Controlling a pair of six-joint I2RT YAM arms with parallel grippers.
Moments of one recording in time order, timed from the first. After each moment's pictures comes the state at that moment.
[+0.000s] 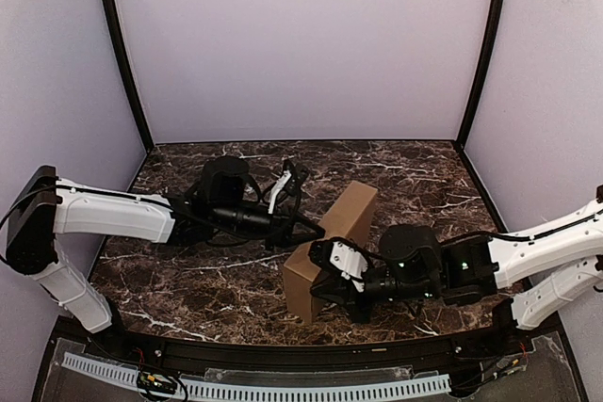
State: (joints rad) left arm -0.90 1.57 0.91 0.29 0.63 -0.32; right arm 1.38 1.27 0.70 0.08 0.01 0.07
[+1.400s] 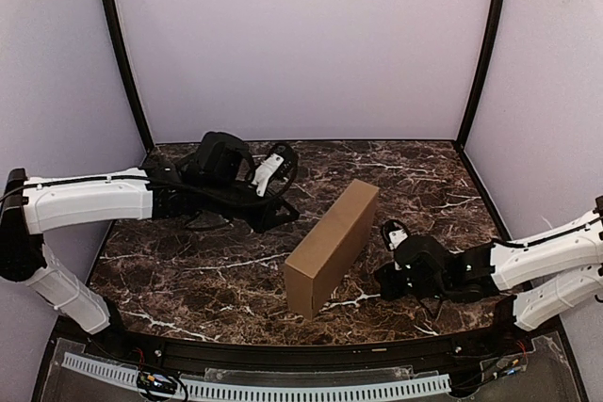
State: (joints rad) left arm -0.90 1.46 1.11 -0.27 0.28 -0.20; right arm 1.15 1.18 0.45 -0.08 0.35 0.67
